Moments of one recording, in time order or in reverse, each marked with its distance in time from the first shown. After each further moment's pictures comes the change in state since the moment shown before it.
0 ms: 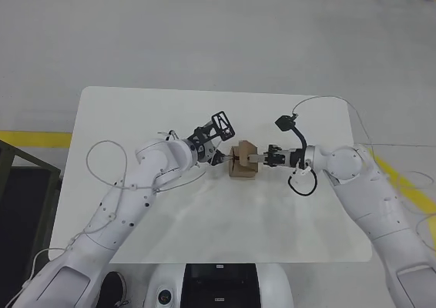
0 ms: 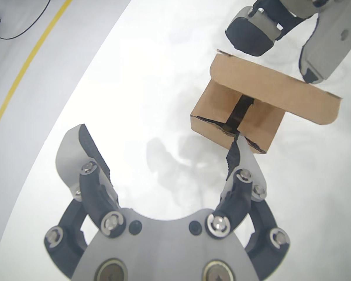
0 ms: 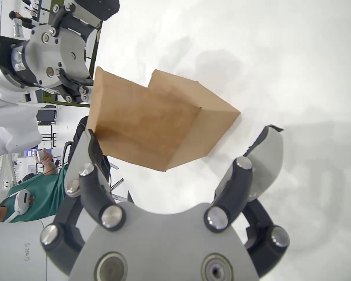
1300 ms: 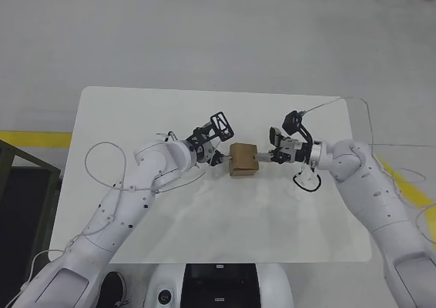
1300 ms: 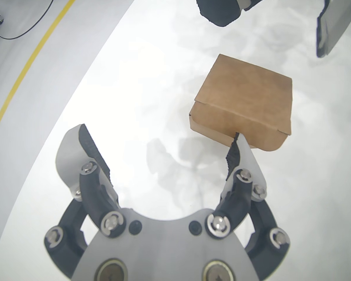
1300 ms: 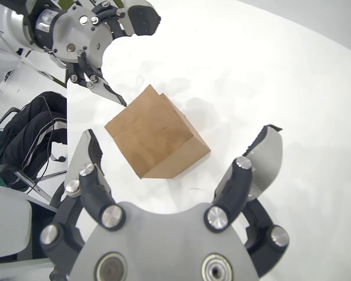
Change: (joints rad) left arm 0.011 0.005 -0.002 -0.011 0.002 0.006 0.007; right arm 0.054 -0.019 -0.009 0.157 -0.372 -0.425 -0.421
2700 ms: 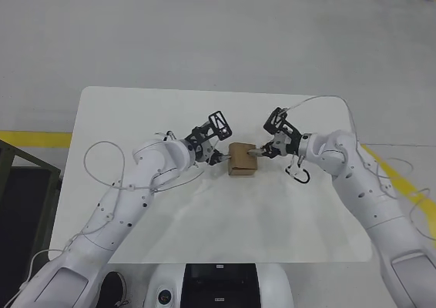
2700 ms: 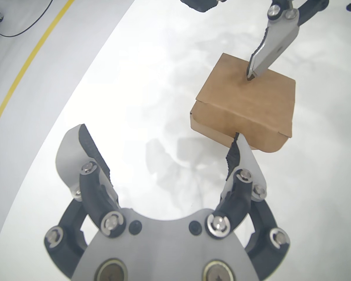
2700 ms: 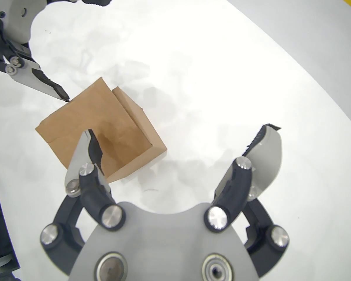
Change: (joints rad) left arm -0.005 0.004 0.001 0.009 -0.009 0.003 0.008; right arm 0.025 -0.018 -0.026 -0.087 -0.449 0.131 -0.145
